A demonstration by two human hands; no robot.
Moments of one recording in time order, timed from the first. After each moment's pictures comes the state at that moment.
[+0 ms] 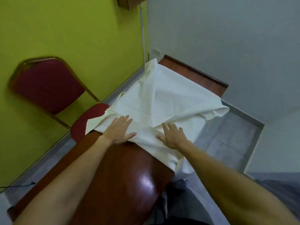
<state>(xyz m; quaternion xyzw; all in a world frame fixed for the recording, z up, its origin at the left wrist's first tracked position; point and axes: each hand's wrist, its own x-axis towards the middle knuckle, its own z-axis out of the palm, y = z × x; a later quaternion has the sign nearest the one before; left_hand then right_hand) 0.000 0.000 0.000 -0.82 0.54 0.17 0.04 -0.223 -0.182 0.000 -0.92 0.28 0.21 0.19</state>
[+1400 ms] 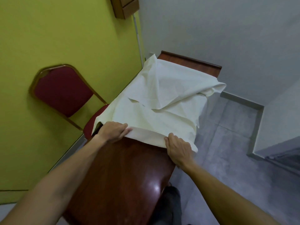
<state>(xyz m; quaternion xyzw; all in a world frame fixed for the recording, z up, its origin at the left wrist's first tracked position) -0.016 0.133 0.037 -0.72 0.69 -0.02 0.06 -0.316 0.015 -0.016 -0.91 0.36 -0.18 0.08</state>
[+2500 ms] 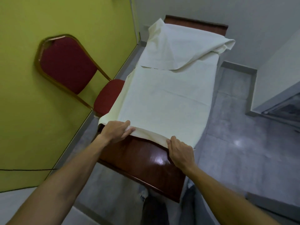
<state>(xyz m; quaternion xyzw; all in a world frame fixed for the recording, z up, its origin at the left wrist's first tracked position) 0.019 0.380 -0.013 -0.69 0.72 0.04 0.01 -0.301 0.316 -0.053 -0.88 0.44 -0.13 0.14</state>
